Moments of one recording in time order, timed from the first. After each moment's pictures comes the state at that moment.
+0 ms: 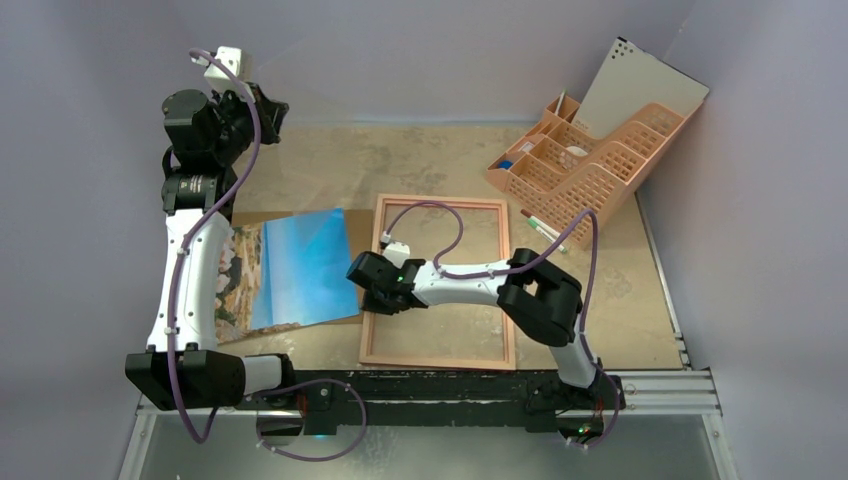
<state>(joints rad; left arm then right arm) 0.07 1.28 1.47 -0.25 0.39 -0.09 1.16 2.03 1.38 -0.41 0.23 1.25</state>
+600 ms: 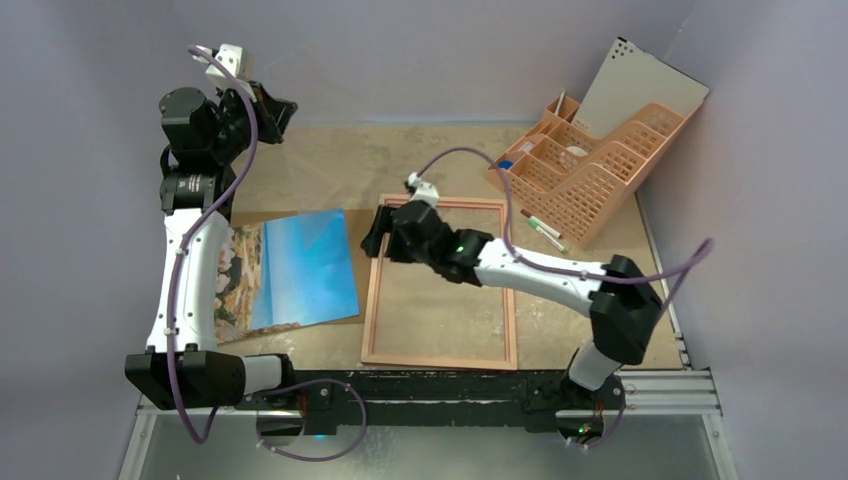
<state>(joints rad) 0.07 1.28 1.48 -0.25 0.47 -0.12 1.05 1.69 1.28 -0.25 0.25 0.99</state>
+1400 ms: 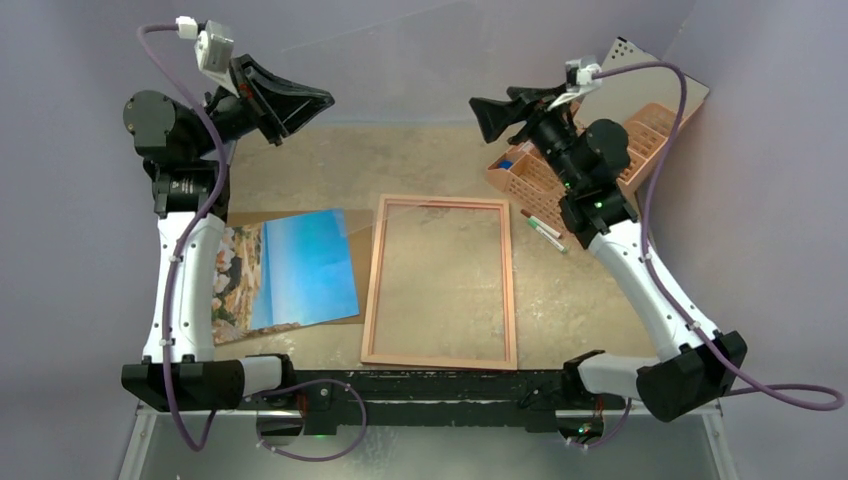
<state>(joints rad) 0.05 1.27 1.56 0.21 1.08 -0.59 0.39 1.25 1.28 0.23 -0.17 0.38</state>
